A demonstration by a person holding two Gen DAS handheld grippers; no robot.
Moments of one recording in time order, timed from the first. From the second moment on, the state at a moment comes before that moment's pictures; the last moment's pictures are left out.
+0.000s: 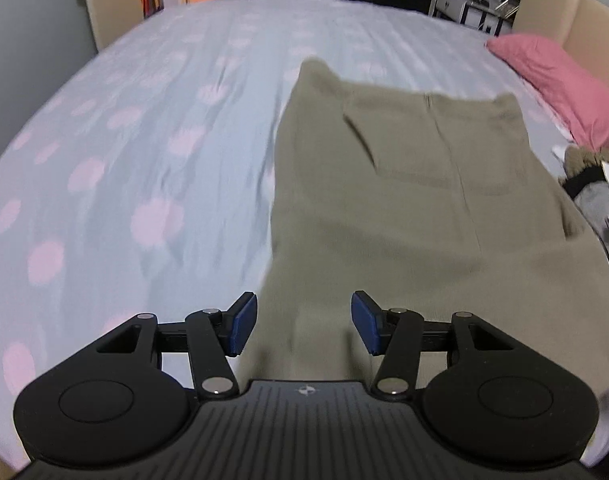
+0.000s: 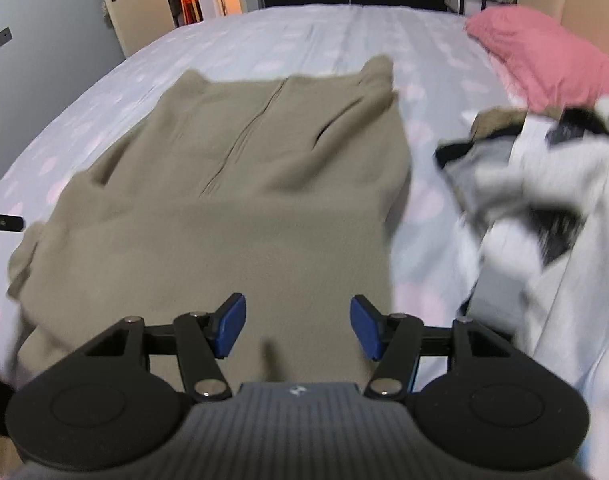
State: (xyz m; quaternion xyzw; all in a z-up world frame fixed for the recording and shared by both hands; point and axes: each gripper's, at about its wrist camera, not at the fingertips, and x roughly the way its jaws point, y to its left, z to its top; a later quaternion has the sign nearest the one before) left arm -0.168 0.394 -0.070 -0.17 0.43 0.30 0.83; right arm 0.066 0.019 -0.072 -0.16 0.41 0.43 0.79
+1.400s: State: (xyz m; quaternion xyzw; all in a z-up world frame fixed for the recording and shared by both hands) left arm 0.057 0.635 -0.150 -0.21 0.30 0.30 0.88; right arm 0.384 0.222 -0.152 0.01 0.40 0.39 0.83
